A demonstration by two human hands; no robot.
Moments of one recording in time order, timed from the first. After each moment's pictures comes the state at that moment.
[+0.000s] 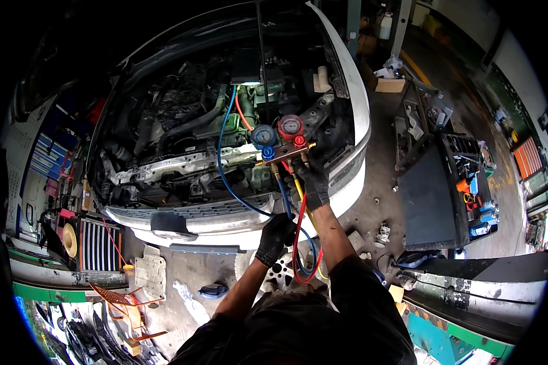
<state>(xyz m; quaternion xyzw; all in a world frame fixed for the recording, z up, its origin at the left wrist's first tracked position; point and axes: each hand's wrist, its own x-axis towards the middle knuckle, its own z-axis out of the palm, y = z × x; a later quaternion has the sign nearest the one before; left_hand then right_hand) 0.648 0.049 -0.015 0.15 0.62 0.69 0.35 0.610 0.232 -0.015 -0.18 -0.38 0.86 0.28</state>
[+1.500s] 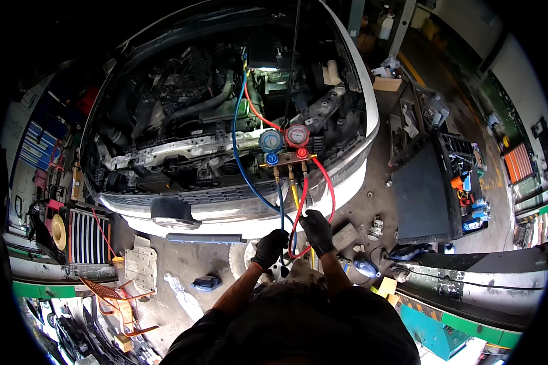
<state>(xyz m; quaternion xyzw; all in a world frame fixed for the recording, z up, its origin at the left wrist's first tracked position) 0.658 -0.047 -0.092 0.30 0.75 0.52 0.28 0.730 0.126 -0.108 -0.33 -0.71 0.60 0.17</state>
